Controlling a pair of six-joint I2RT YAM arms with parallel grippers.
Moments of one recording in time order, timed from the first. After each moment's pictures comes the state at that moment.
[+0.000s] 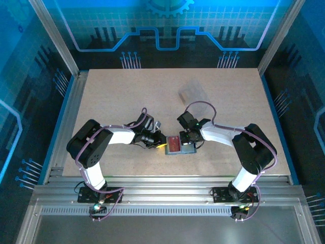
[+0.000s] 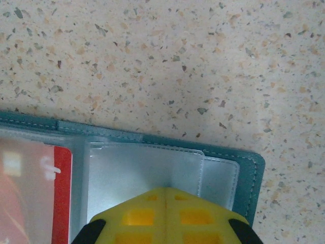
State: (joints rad) left arm -0.54 1.79 0.78 0.03 0.59 -0.85; right arm 0.65 1.68 0.93 -0.50 0.10 0.47
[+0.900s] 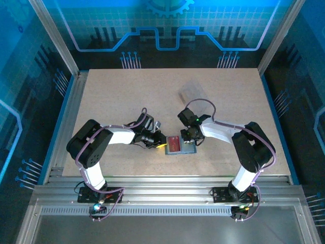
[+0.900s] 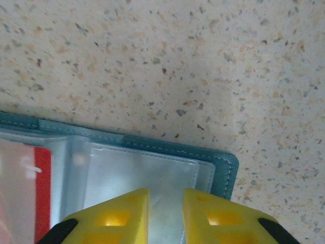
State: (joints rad) left arm -0.54 1.79 0.78 0.03 0.59 -0.85; right arm 0.62 1.71 1.00 -0.61 0.10 0.41
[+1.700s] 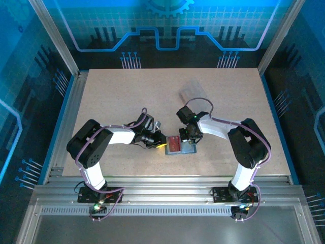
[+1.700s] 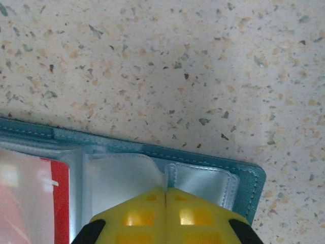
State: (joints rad) left arm -0.54 1.79 0.78 0.03 0.59 -0.85; right arm 0.61 1.77 1.06 -0.65 0.03 0.42
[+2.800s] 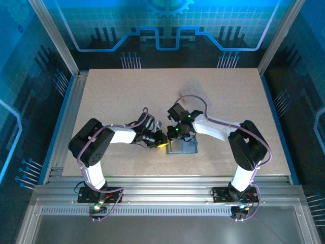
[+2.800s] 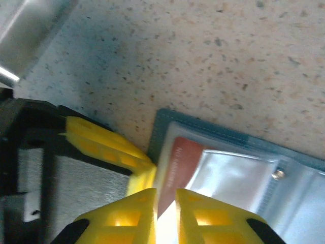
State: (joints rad) left arm -0.54 1.81 0.80 0.05 0.61 -0.86; right arm 0.71 1.76 1.16 -0.60 -0.18 0.51
